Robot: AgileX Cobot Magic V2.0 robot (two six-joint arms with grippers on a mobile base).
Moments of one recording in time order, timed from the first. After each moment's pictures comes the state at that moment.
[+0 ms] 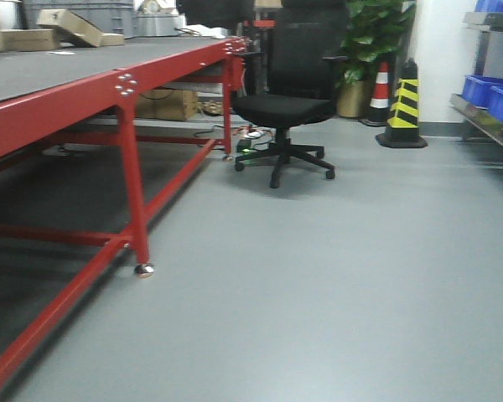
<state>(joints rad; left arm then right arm) -0.06 -0.02 0.03 0.01 0.14 -0.09 0.45 0.22 -0.34 0.57 -0.12 -0.70</state>
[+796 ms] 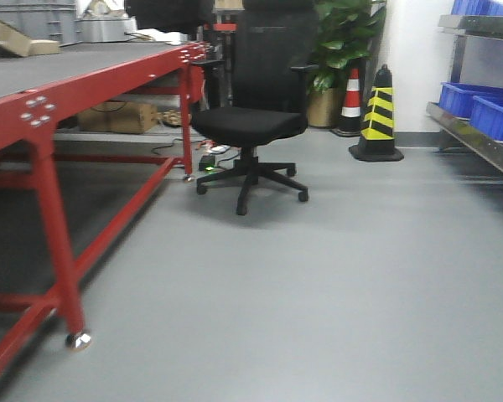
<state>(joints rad) -0.06 -0.02 0.03 0.01 0.14 -0.09 0.45 0.22 -0.34 0.57 -0.12 -0.70</state>
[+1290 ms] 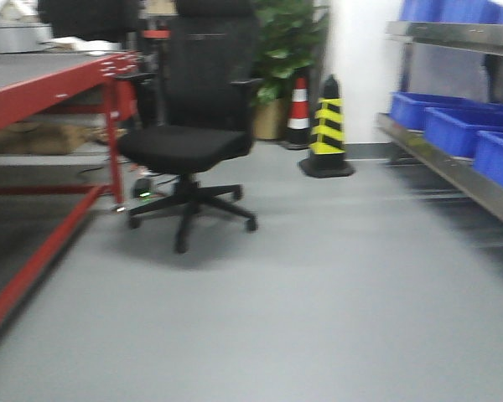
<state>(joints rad) -0.06 -0.02 0.03 0.01 0.14 -0.09 0.45 0.22 -0.34 0.57 -0.12 -0.70</state>
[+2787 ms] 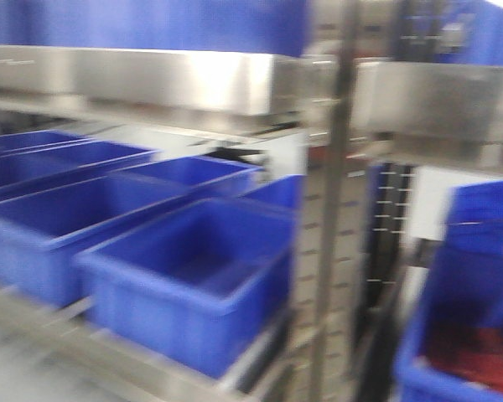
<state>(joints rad) -0.06 -0.02 0.03 0.01 0.14 -0.09 0.45 0.22 -0.34 0.57 -0.12 -0.70</state>
